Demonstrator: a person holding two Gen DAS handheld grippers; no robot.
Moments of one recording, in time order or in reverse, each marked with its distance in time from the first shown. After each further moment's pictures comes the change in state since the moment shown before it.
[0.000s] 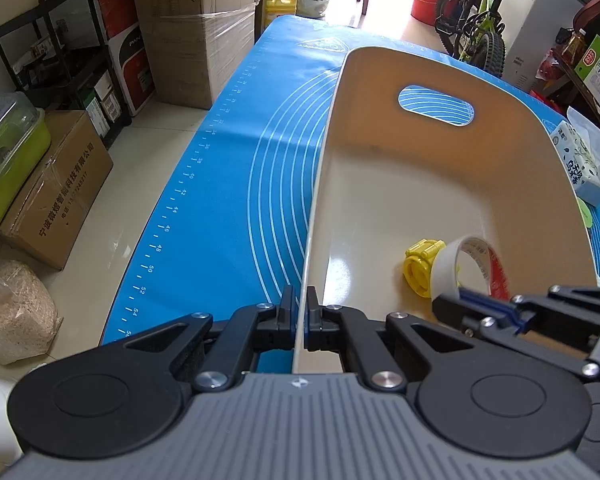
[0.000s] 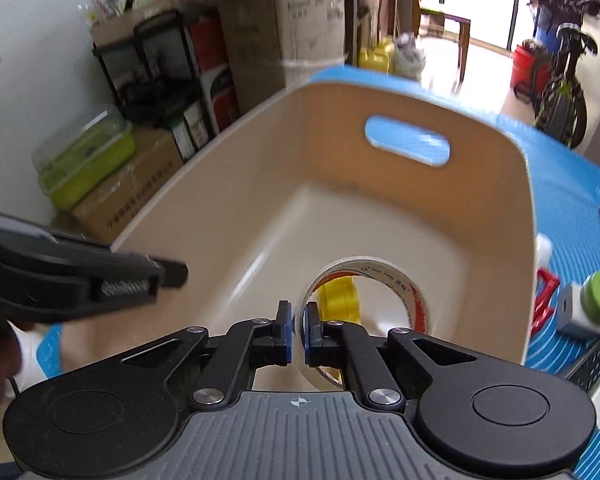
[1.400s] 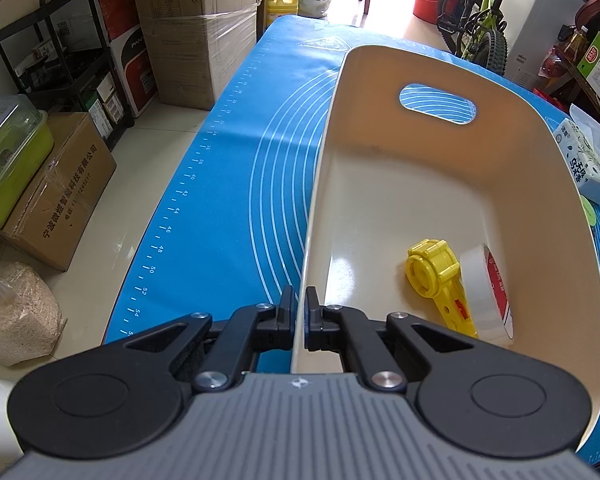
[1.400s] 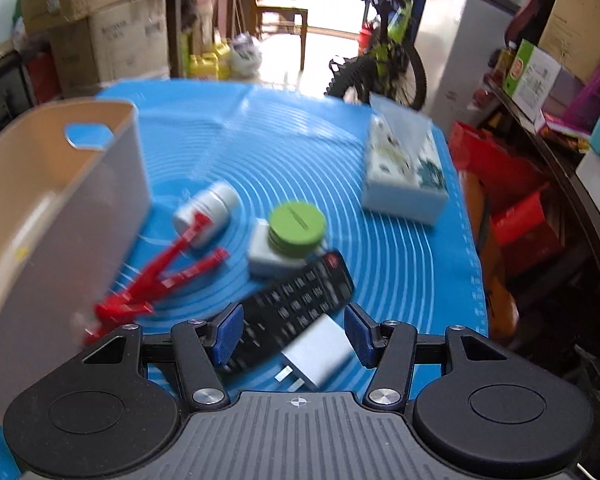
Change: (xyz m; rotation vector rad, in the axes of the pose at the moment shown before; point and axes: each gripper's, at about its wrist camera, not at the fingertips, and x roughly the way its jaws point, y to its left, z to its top) left arm 0.000 0.005 0.000 0.006 0.000 0.009; right arm -0.057 -0.208 -0.070 0.196 -0.031 -0.365
